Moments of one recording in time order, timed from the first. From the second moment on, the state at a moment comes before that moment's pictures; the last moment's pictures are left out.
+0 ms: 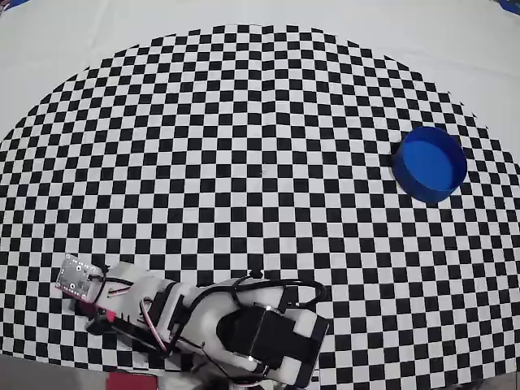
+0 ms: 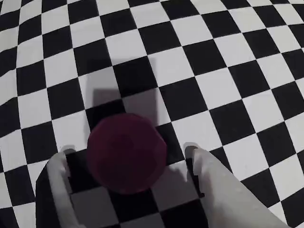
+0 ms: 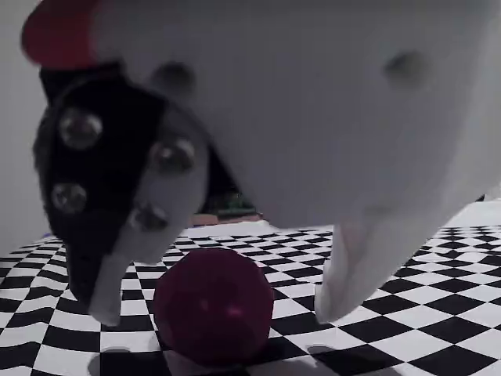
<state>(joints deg) -67.9 121.7 173.1 -8.0 -95.6</state>
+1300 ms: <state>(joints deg) -69.1 114.0 167.9 -8.6 -95.6</state>
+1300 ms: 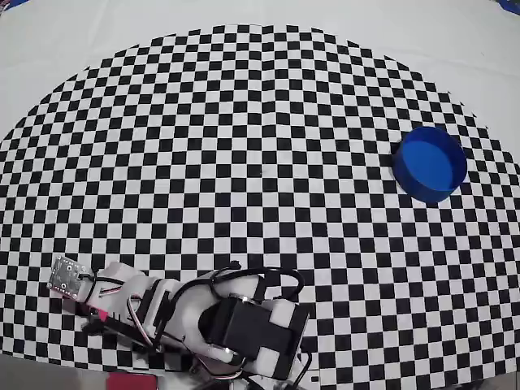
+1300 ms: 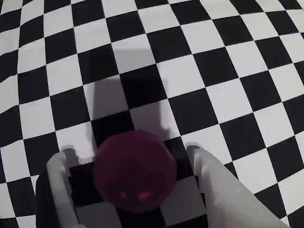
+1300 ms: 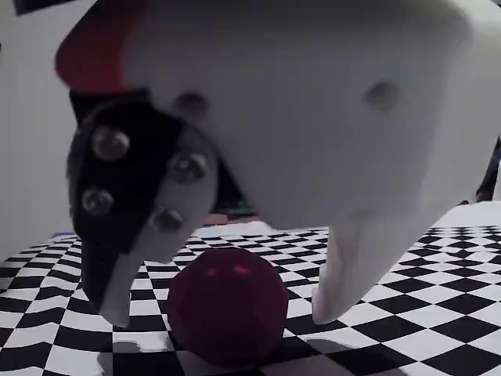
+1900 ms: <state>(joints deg) -69.6 112.0 167.9 -9.3 -95.6</state>
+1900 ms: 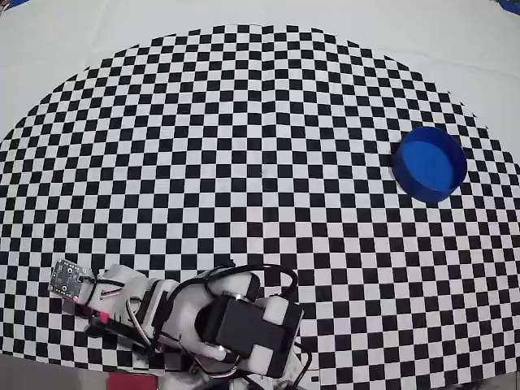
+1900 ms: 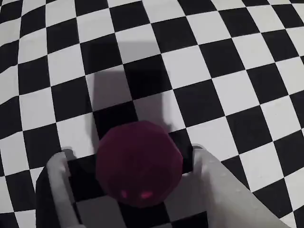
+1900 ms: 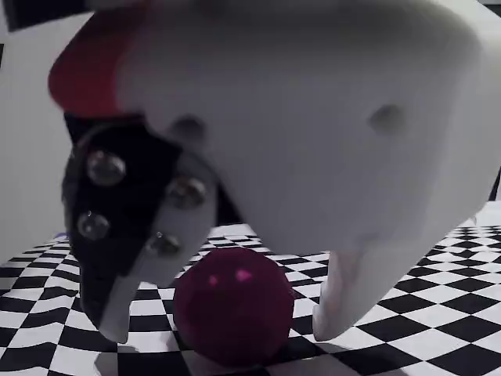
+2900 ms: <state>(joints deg) -69.6 108.6 164.7 -9.7 -95.6</state>
